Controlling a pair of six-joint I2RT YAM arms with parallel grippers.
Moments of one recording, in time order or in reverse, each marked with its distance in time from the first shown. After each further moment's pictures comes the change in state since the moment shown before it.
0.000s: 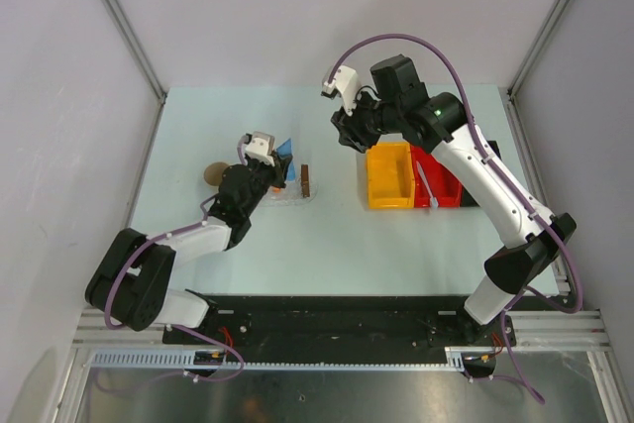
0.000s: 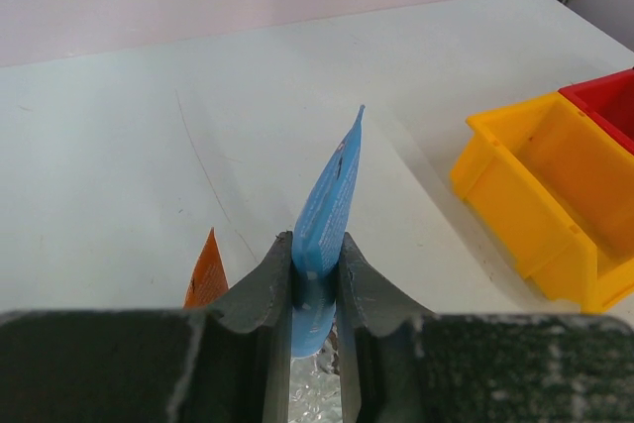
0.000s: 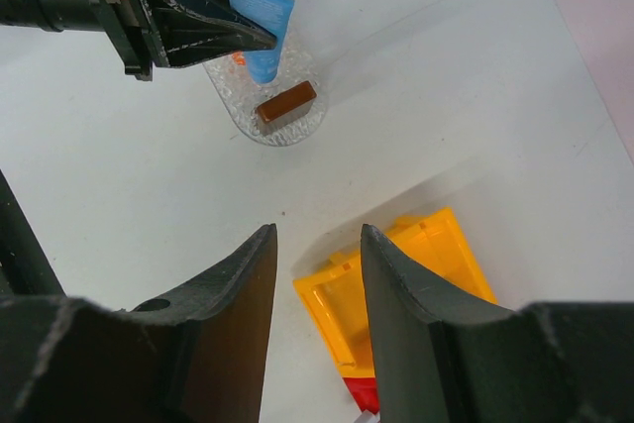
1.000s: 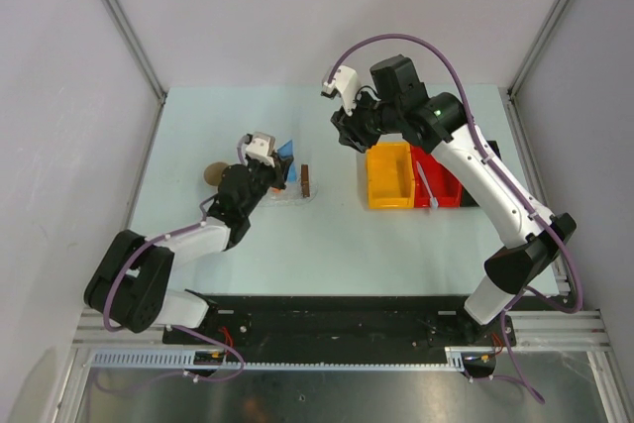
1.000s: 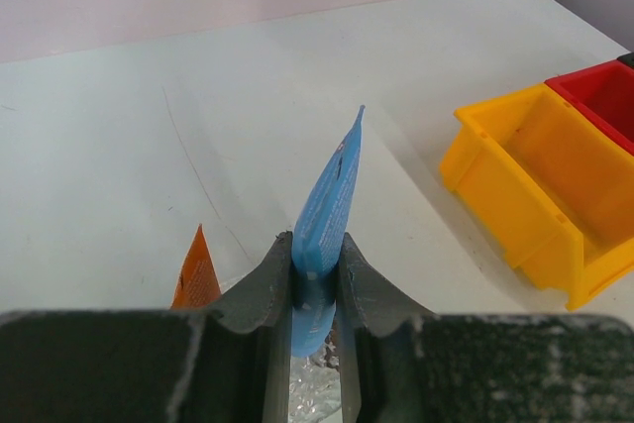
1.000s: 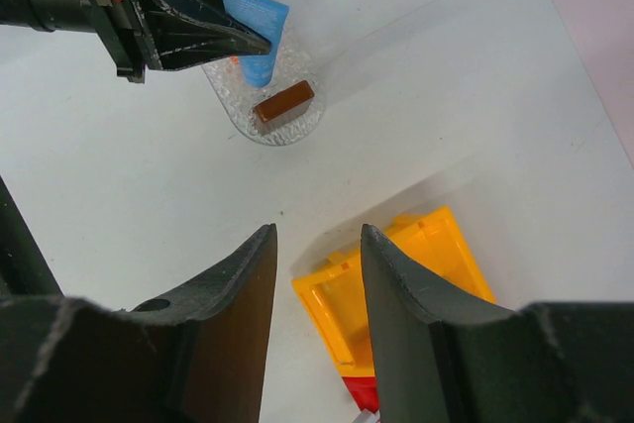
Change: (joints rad) left arm 0.005 -0.013 -0.001 -0.019 0.034 -0.003; right arm 0.002 0.000 0.000 0.001 0.008 0.001
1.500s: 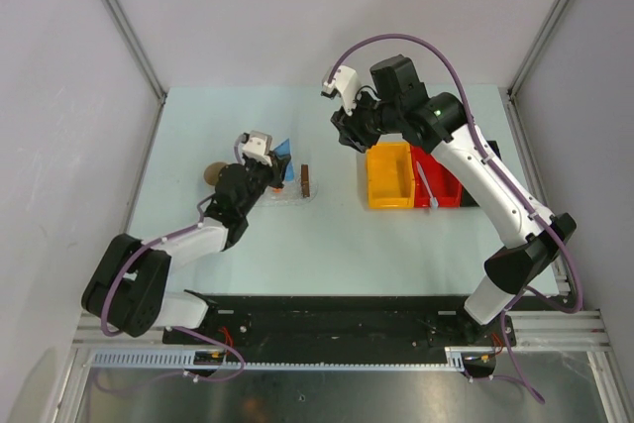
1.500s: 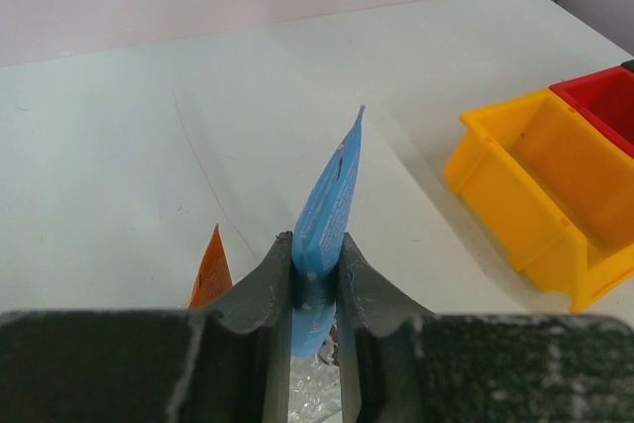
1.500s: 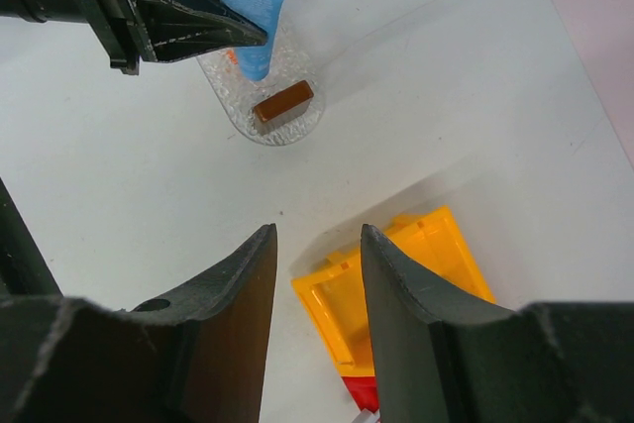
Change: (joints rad) left arm 0.014 -0.022 0.000 -0.021 0.002 -0.001; right arm 0.000 0.000 0.000 0.000 0.002 0.000
